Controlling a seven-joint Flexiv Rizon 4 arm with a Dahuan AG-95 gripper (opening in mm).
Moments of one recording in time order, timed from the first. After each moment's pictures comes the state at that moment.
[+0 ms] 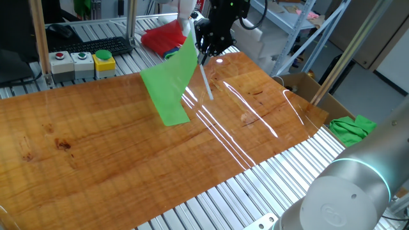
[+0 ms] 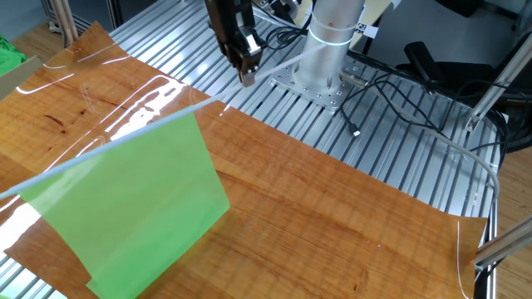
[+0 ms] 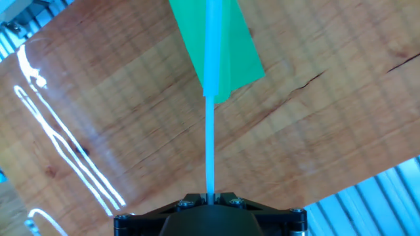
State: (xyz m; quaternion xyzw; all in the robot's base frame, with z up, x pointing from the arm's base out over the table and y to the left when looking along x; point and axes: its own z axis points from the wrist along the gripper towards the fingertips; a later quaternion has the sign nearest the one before) arm 0.487 0.000 0.332 -0.24 -0.96 -0.10 0.07
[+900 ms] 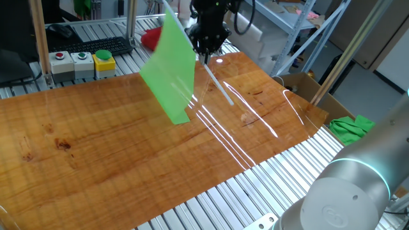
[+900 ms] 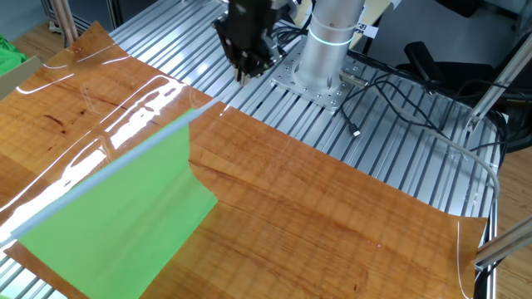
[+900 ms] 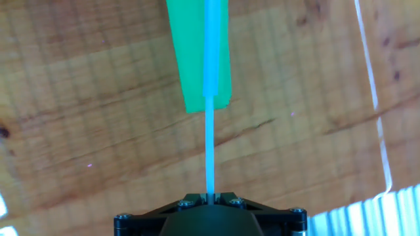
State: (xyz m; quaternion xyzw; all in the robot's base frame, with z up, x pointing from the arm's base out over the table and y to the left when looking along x) arm 0.488 -0.004 0.332 -0.08 -0.99 0.06 0.01
